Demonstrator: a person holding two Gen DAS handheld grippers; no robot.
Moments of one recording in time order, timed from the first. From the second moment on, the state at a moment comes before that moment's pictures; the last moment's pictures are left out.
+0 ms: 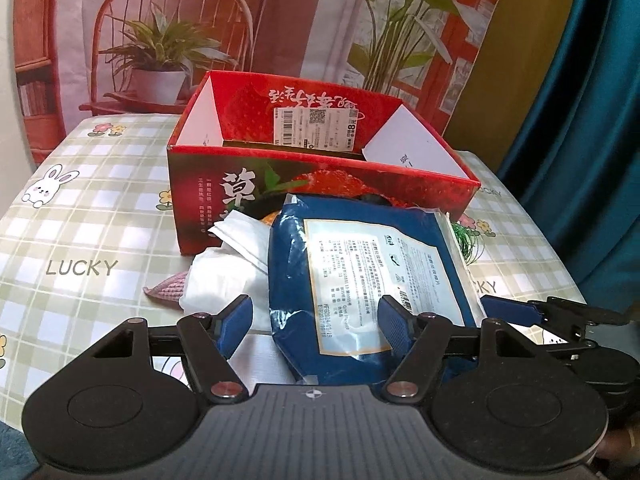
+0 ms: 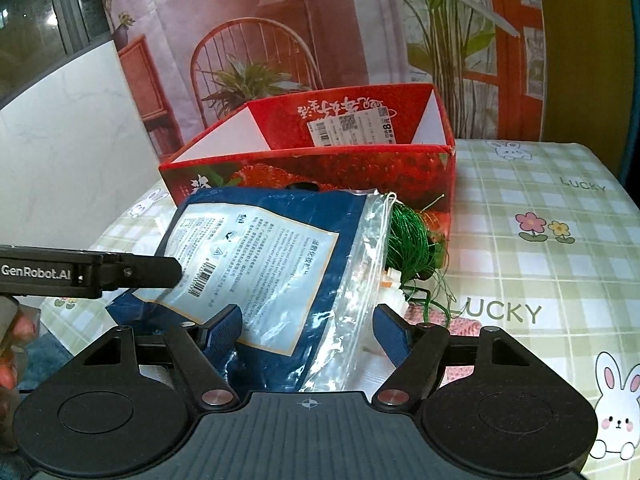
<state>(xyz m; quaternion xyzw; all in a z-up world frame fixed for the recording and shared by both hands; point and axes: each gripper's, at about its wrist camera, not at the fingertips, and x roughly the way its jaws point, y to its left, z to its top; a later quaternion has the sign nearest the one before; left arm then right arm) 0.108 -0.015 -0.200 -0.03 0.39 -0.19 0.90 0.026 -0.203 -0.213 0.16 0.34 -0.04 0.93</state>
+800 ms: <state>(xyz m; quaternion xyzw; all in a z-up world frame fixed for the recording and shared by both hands) 0.103 -0.020 -0.197 -0.02 0.36 -0.21 0.91 0.023 -0.204 -0.210 0.17 0.33 -0.01 0.93</state>
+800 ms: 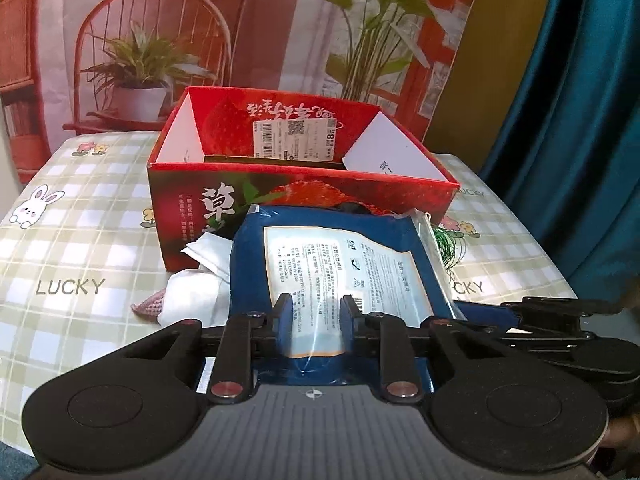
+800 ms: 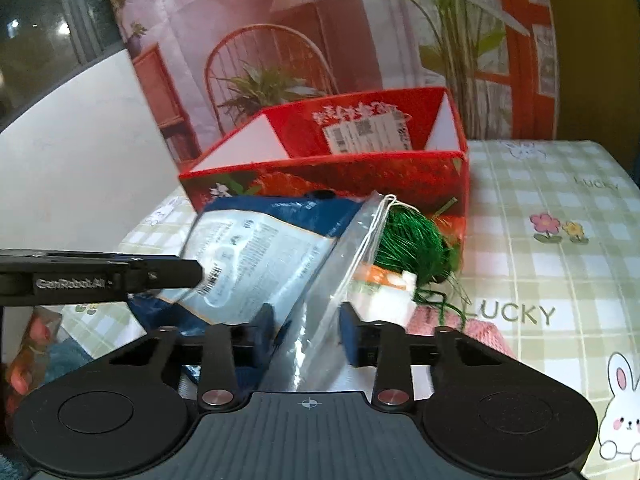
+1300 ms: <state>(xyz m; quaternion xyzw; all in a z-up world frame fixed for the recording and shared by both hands) 0.114 -0.004 -0.198 -0.04 0.37 -0.15 0.91 0.026 -0.210 -0.217 0.18 0.34 -0.01 0.92</state>
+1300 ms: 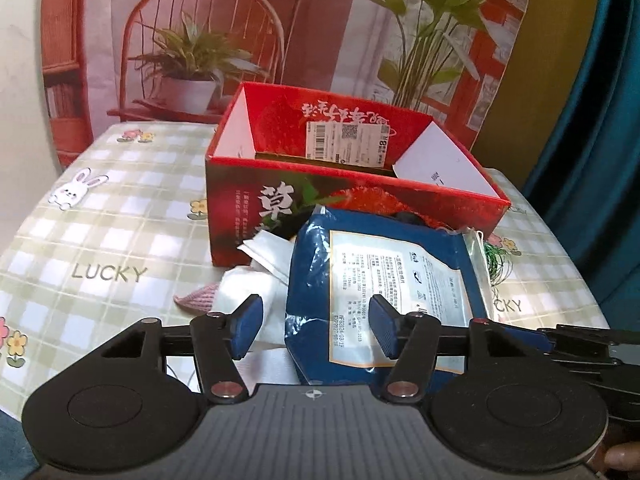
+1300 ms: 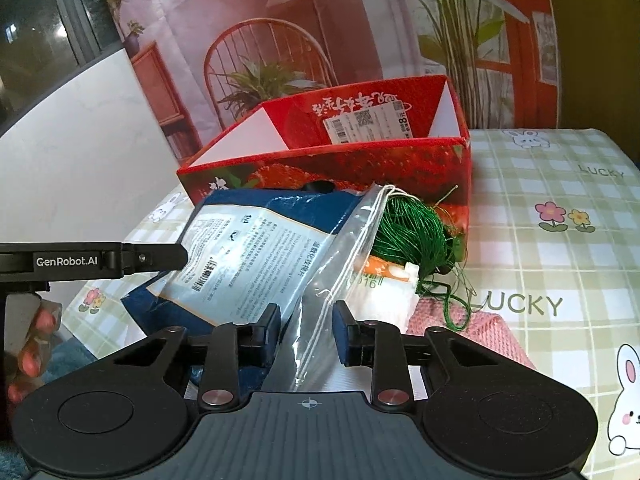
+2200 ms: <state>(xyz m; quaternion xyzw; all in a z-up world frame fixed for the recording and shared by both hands) 0.107 -0.003 -0.192 -0.09 0.34 -0.27 0.90 0.019 -0.208 -0.200 0.17 0.30 -0.01 0.94</state>
